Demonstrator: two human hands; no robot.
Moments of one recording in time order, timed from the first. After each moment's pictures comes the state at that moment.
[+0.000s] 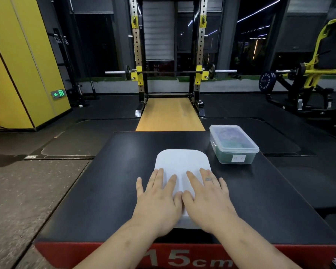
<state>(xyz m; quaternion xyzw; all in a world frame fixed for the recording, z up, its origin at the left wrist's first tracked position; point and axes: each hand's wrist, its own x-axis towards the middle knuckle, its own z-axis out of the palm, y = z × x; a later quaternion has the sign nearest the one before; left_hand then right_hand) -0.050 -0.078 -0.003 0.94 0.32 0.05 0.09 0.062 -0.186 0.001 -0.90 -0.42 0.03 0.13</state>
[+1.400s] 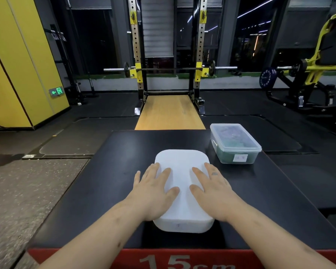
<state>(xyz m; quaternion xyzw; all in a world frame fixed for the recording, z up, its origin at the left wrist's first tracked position) -0.033 -0.031 -0.001 0.95 0.29 0.00 0.13 0.109 -0.180 0.002 -0.88 -0.43 0.12 0.14</state>
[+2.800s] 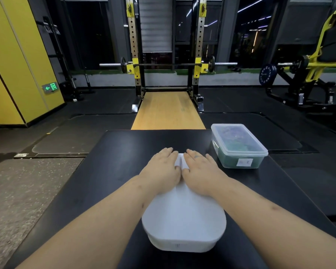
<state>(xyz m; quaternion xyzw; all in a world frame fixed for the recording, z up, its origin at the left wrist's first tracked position) 0.053 0.018 0.014 0.96 0.23 0.04 0.13 0.162 -0.099 0.012 -0.87 -0.48 0.07 0.07</state>
